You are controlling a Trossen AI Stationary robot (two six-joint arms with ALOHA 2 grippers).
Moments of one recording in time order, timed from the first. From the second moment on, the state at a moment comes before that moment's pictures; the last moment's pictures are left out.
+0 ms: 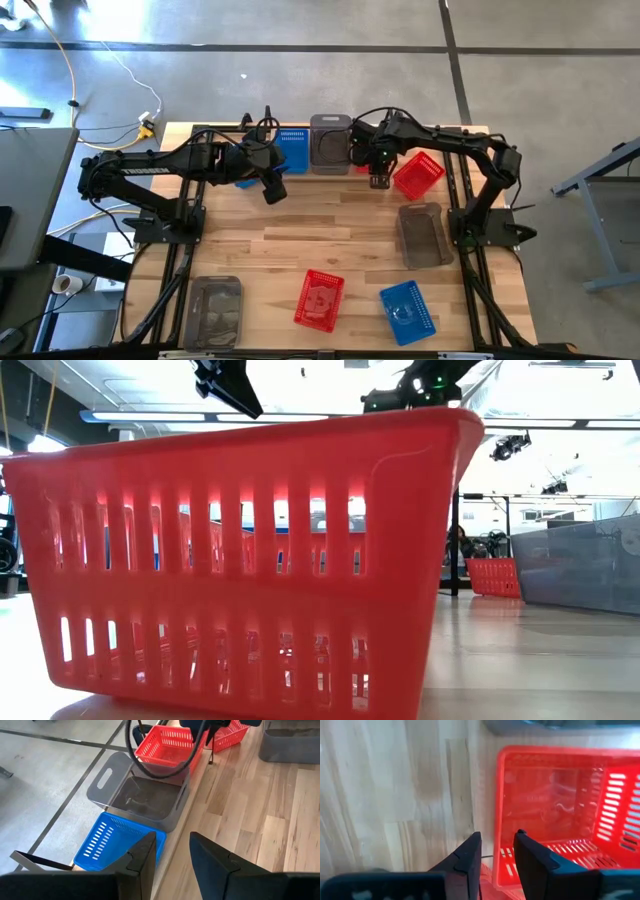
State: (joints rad) left arm 0.20 1.26 1.23 -0.73 -0.43 -0.05; right arm -0.43 1.73 1.43 -1.10 0.10 -0.40
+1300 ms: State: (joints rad) left arm -0.14 1.26 1.23 -1.02 -0.13 -0.25; right arm 0.01 1.63 1.43 -1.16 0.10 0.49
